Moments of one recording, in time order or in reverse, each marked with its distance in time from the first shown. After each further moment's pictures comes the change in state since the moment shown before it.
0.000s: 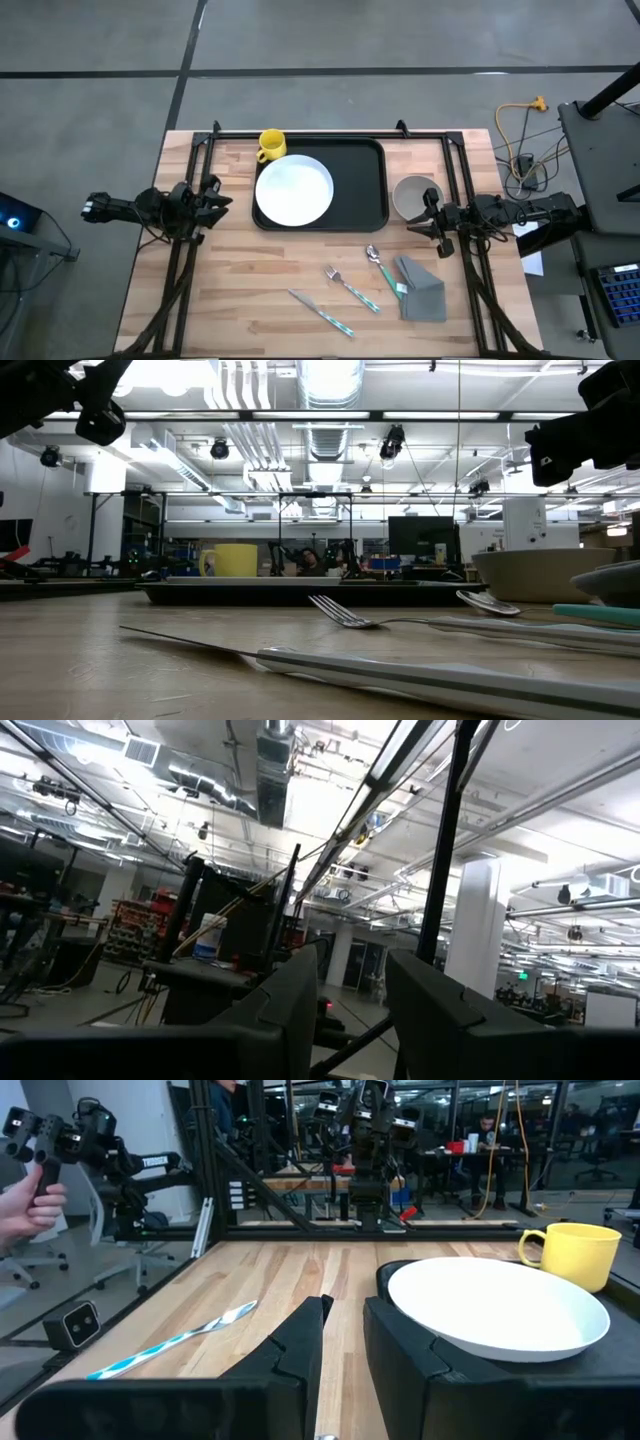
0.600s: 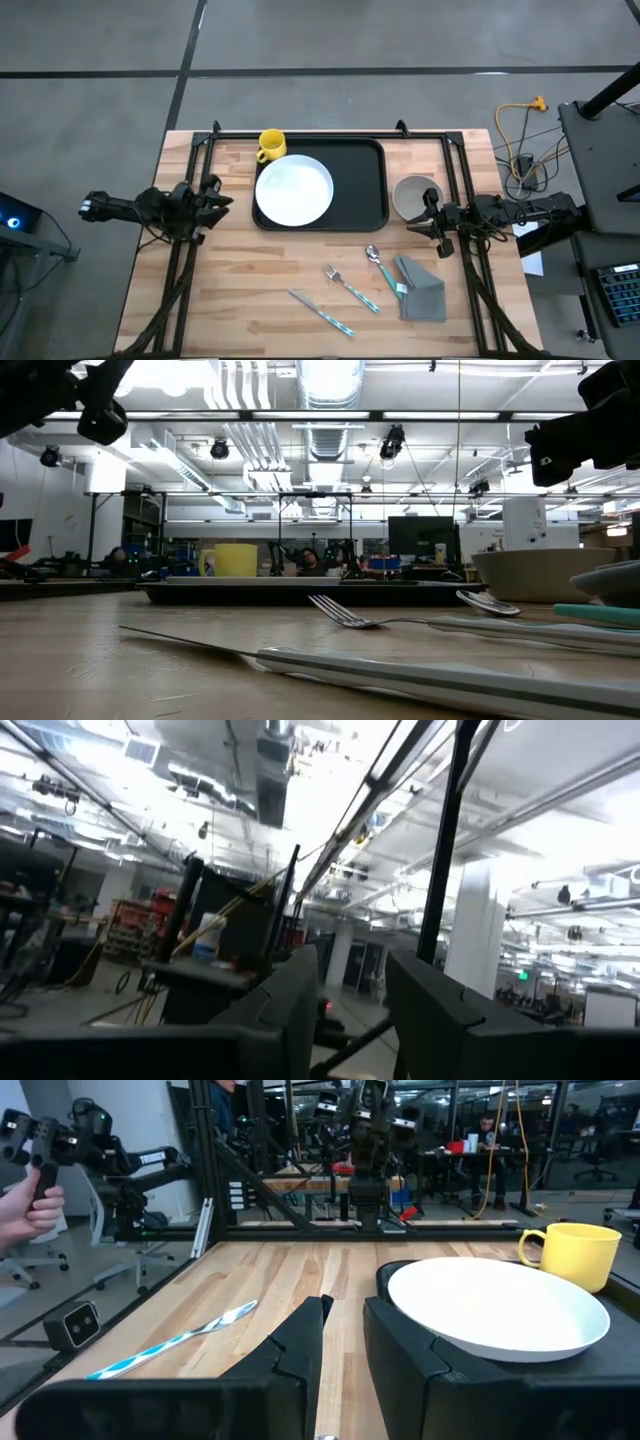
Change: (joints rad) left arm 0.000 0.061 0.005 0.031 0.000 -0.001; right arm 0.000 0.000 0.000 0.000 0.000 0.000
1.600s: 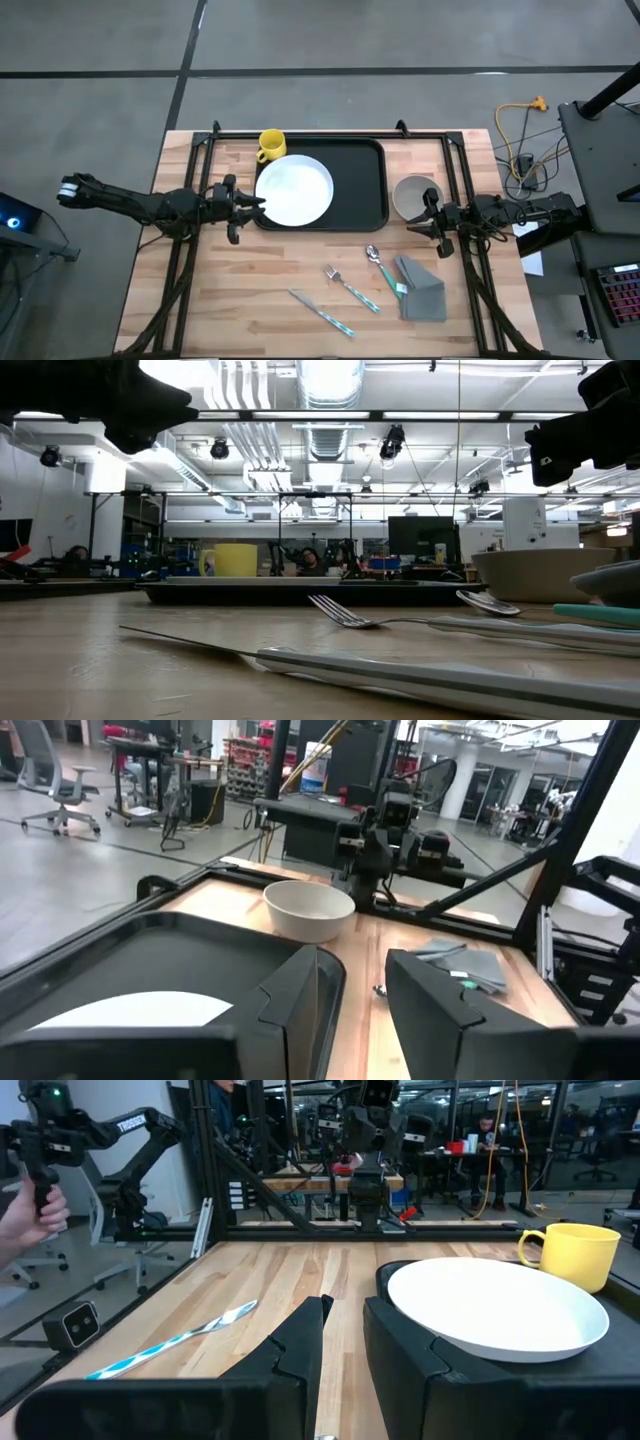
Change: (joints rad) left arm 0.000 0.457 0.262 -0.275 -0.211 -0.001; right arm 0.000 0.000 0.000 0.000 0.000 -0.001
